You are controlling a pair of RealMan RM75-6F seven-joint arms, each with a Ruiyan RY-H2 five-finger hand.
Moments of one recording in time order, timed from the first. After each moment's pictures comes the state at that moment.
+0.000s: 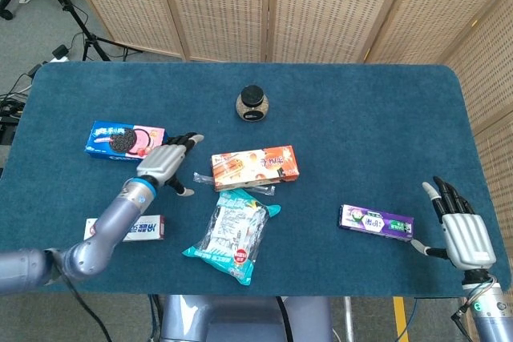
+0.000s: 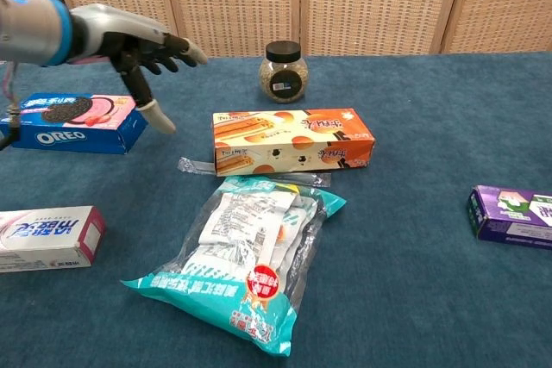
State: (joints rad) left arm -1.05 -1.24 -0.27 -1.80 0.27 0.79 0.54; right arm 0.22 -1.12 -0.04 -1.63 -1.41 1.46 -0.03
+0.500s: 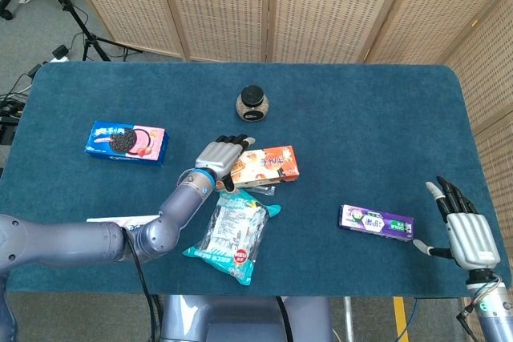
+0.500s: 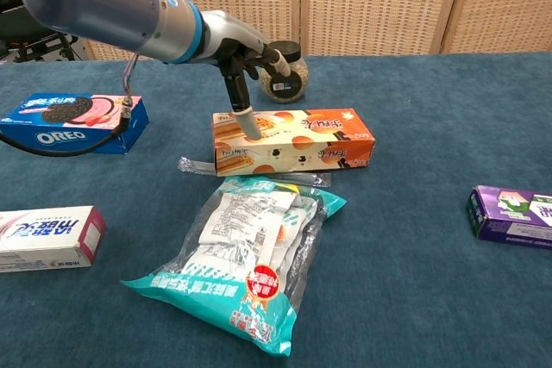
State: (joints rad) left arm -1.41 -1.43 -0.23 -1.59 -0.04 0.76 0.69; right arm 0.20 -1.11 -0.01 -1.62 -1.42 1.43 0.05
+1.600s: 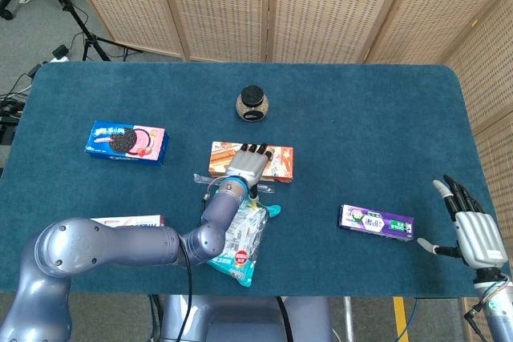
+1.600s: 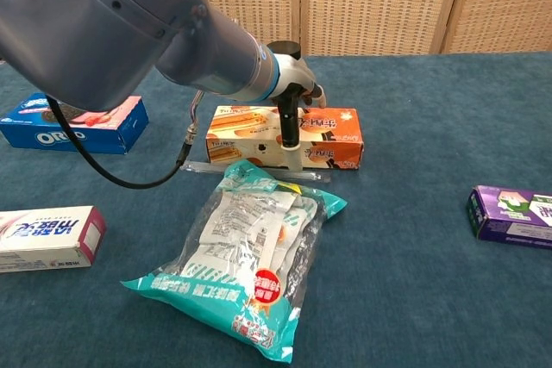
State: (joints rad) left arm -1.57 -1.67 -0.22 -1.35 -0.20 0.81 0.83; right arm 0.17 -1.08 0.03 -1.60 -1.44 1.38 0.15
